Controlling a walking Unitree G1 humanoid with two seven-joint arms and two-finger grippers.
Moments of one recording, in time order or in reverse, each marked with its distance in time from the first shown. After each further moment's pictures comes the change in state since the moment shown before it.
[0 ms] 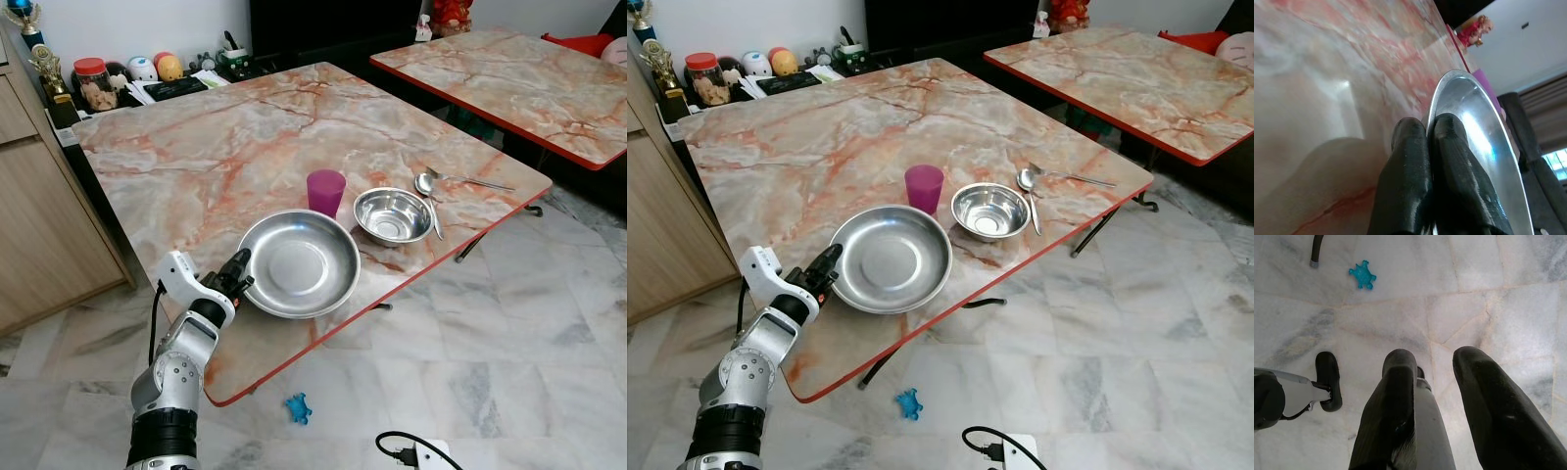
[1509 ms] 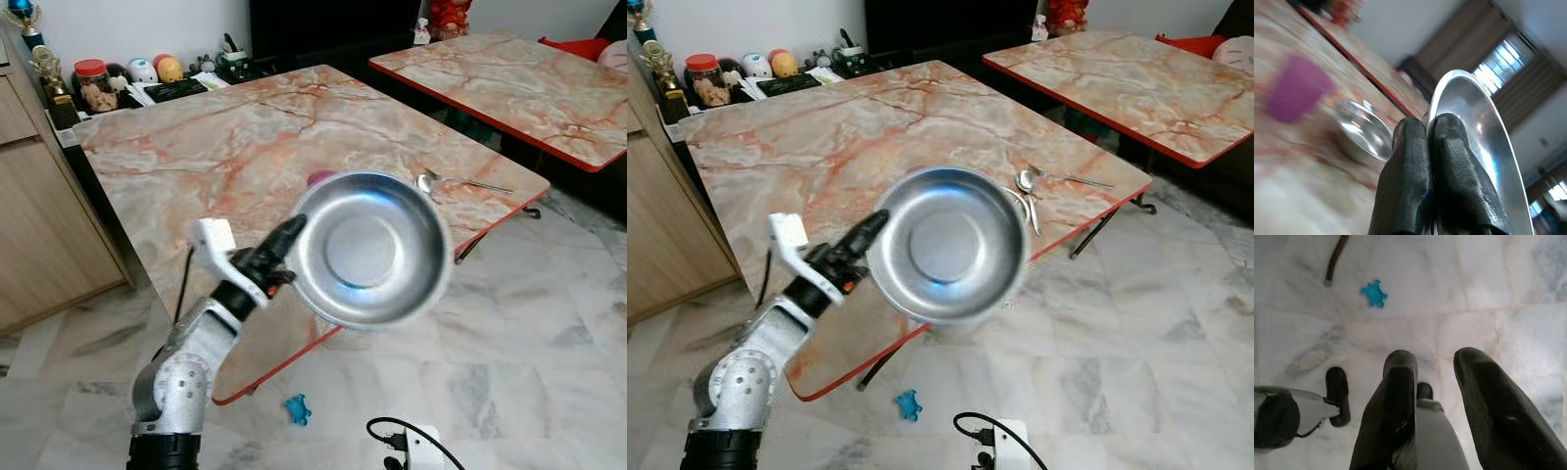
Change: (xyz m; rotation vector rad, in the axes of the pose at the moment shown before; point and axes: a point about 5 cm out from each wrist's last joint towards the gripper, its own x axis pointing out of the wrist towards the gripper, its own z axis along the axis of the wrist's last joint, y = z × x) left arm -0.026 -0.103 -0.018 0.167 0.137 -0.592; right arm 0.005 0.019 0.021 -0.006 -0.055 0.026
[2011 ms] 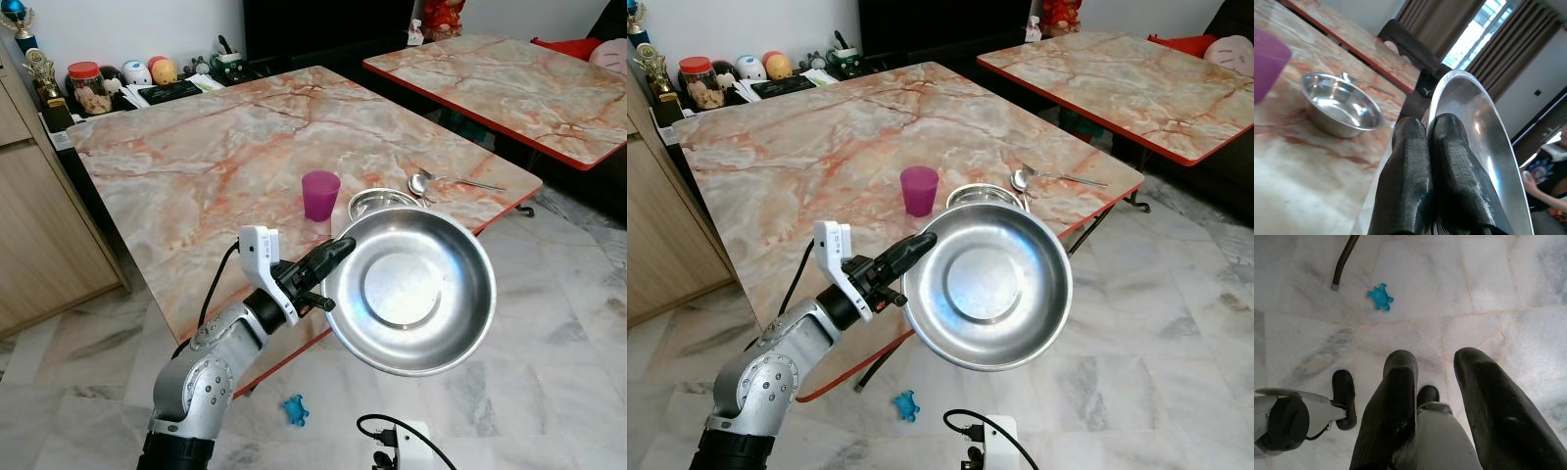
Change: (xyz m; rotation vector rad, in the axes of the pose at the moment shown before) left arm 0.002 -0.003 -0.012 0.110 0.105 -0.039; right arm 0.000 0.010 0.001 -0.001 -0.007 0.013
